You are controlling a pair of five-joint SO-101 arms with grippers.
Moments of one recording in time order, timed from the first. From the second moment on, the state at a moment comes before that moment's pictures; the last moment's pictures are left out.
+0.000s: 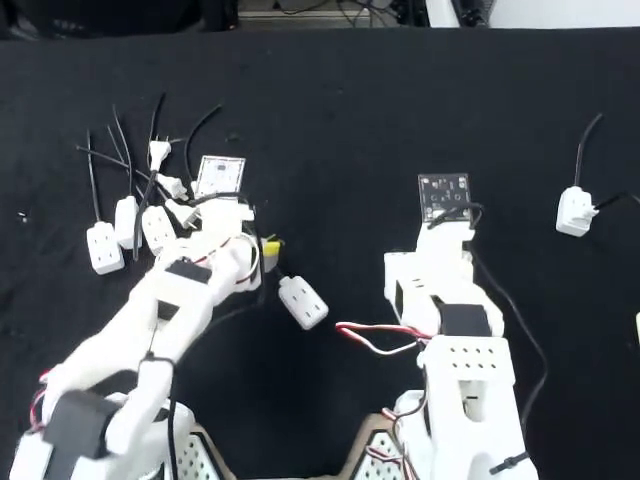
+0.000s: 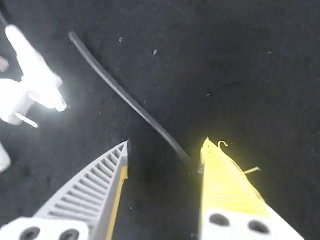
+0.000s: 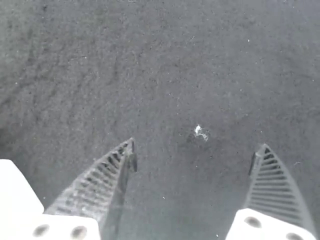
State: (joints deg) left arm 12.7 -19.6 60.4 17.8 9.2; right arm 1.1 -55.5 73.7 41.9 3.4
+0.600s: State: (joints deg) left arm 1.5 -11.6 43.5 53.8 14.0; right arm 1.1 -55.5 73.7 41.9 3.4
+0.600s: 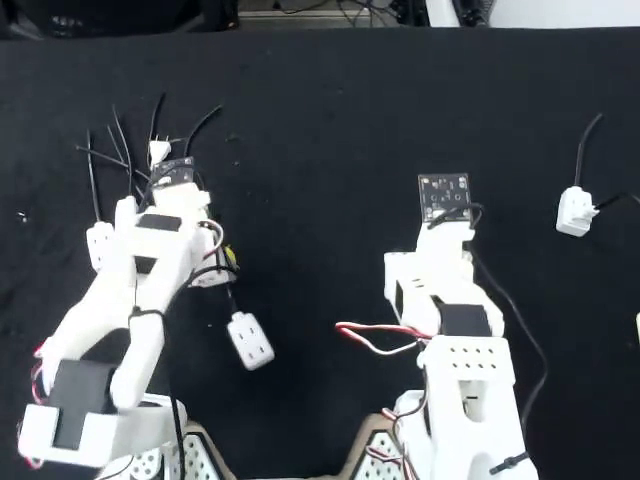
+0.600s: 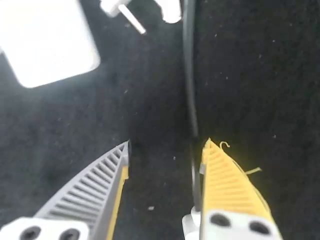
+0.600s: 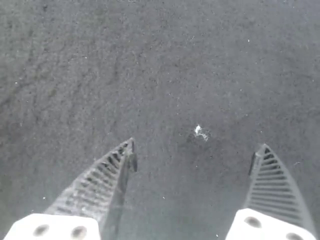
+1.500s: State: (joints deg) left arm 13.6 -39.5 63.6 60.4 -21.4; right arm 2.0 -55.5 68.4 49.0 7.0
